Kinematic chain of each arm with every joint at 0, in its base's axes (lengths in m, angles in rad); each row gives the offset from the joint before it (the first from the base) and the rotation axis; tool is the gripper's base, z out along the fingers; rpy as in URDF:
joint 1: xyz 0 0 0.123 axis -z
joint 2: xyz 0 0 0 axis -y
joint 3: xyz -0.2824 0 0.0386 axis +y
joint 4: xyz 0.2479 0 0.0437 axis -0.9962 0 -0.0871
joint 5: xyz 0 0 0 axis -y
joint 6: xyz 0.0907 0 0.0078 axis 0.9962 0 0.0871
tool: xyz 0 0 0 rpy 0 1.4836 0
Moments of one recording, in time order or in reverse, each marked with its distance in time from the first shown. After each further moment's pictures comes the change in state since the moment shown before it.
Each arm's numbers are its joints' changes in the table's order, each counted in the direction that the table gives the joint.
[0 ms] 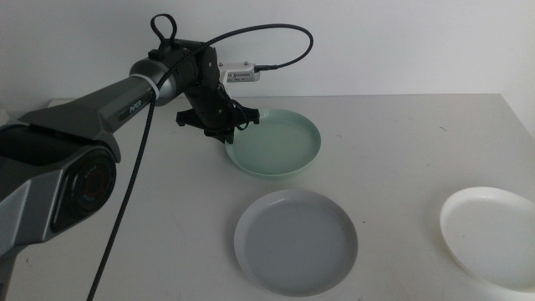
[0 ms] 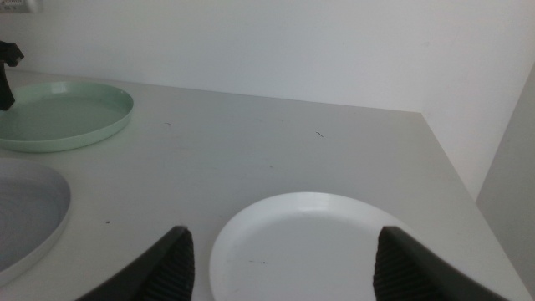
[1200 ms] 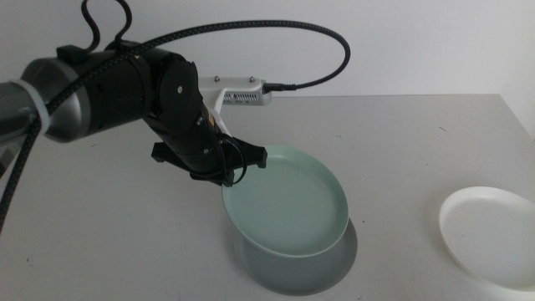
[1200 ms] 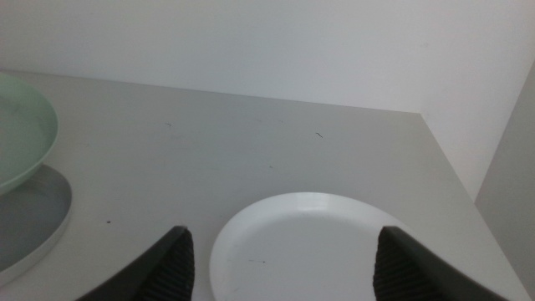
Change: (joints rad) left arm 0.188 0.701 0.830 -0.018 0.152 -0.090; right arm 0.000 0.000 0.000 0.000 0.000 0.000
